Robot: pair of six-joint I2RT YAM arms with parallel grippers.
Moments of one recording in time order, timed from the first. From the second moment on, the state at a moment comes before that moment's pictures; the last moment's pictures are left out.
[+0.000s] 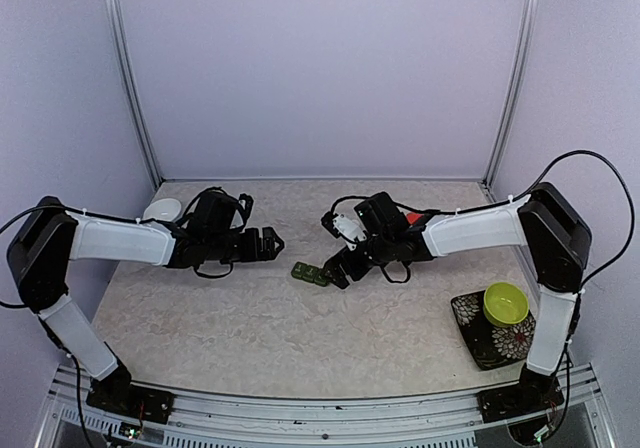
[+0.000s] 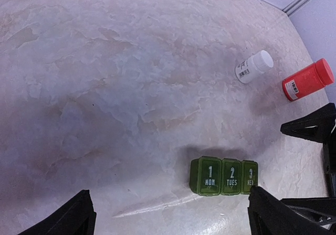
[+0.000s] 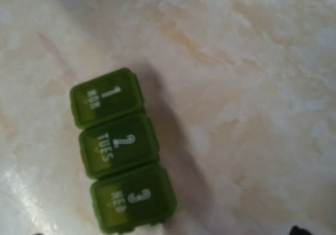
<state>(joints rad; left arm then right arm) -0.62 1.63 0.88 0.08 0.02 -0.51 0.80 1.91 1.21 -0.08 -0.15 0.00</state>
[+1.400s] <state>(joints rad) -0.62 1.58 0.83 0.08 0.01 -0.56 0.86 2.12 1.32 -0.01 -0.06 -0.16</state>
